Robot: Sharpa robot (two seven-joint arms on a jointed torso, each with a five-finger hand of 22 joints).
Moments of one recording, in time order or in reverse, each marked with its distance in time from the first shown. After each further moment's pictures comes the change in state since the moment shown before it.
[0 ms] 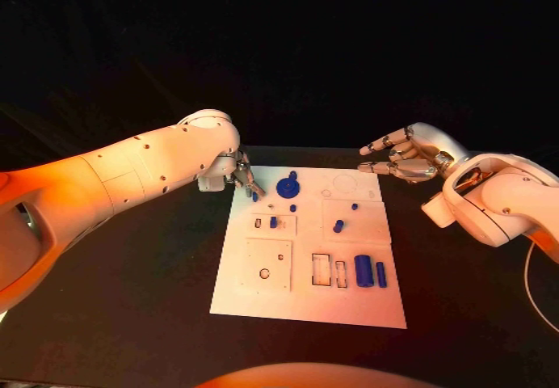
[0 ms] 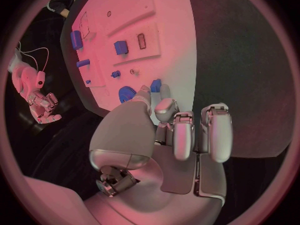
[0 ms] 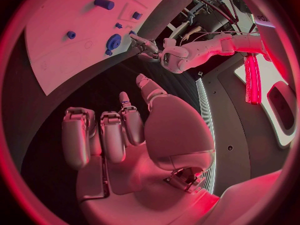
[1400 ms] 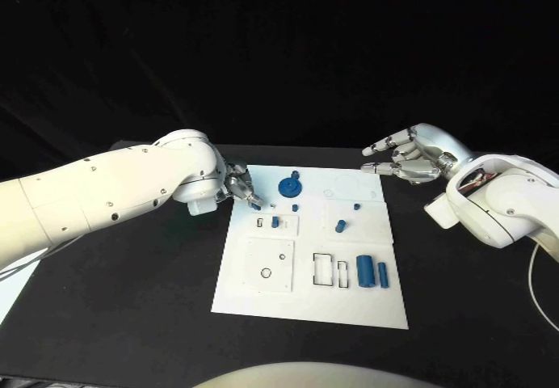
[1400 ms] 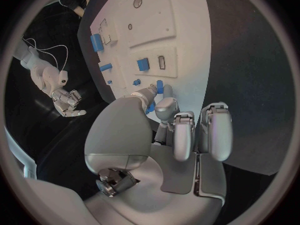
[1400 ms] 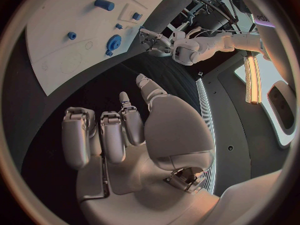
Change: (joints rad) left arm -0.040 -0.245 -0.005 0.371 0.081 -0.218 0.065; left_hand 0.058 -0.117 0.465 -0.092 0.011 -0.025 0.004 0.025 0.017 0.010 -0.004 -0.027 -0.036 -0.003 -0.011 0.000 0.000 0.000 0.000 -0.007 -0.018 0.000; right arm -0.001 -0.005 -0.001 0.001 0.002 0.005 0.000; right_hand 0.000 0.000 0.000 0.000 0.000 0.000 0.000 0.000 0.000 0.000 0.000 0.000 -0.001 0.000 0.000 0.000 0.000 0.000 0.000 0.000 0.000 0.001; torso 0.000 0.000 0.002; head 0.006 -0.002
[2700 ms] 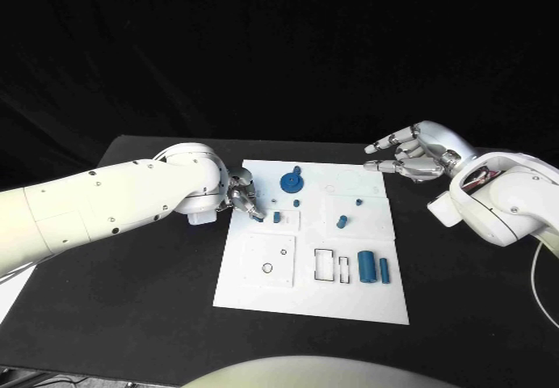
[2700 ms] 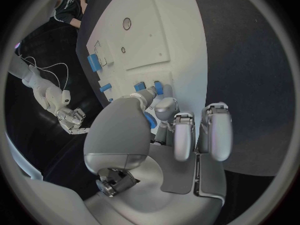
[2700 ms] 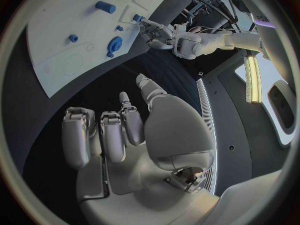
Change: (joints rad) left arm -0.045 -0.025 -0.015 0.055 -0.095 0.044 0.030; left_hand -0.014 -0.014 0.029 -0.023 -0.009 0.006 -0.002 0.002 0.005 0.006 -0.001 0.000 0.000 0.000 0.000 0.000 0.000 0.000 0.000 0.000 0.004 0.000; right arm -0.005 0.001 -0.001 -0.001 0.001 0.005 0.000; right_hand 0.000 0.000 0.000 0.000 0.000 0.000 0.000 0.000 0.000 0.000 0.000 0.000 0.001 0.000 0.000 0.000 0.000 0.000 0.000 0.000 0.000 0.000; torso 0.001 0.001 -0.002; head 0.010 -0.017
